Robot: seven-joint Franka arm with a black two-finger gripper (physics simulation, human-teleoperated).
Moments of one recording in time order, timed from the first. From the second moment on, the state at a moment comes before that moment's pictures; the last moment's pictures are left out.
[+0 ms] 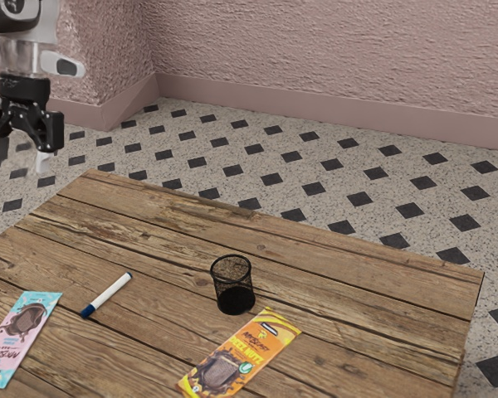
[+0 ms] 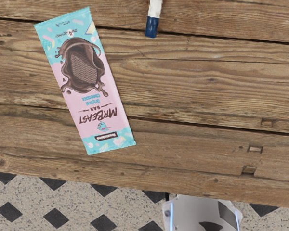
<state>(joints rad) -0.21 -0.09 0.36 -1.62 0.18 1.14 0.10</state>
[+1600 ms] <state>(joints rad) -0.23 0.14 0.52 -2.44 0.02 2.44 0.41</state>
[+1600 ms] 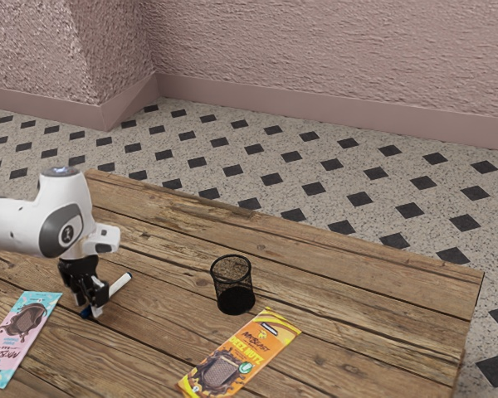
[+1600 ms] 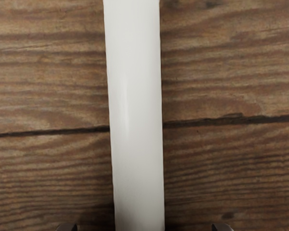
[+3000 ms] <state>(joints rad) -0.17 -0.02 0.43 -2.15 0.06 2.19 0.47</state>
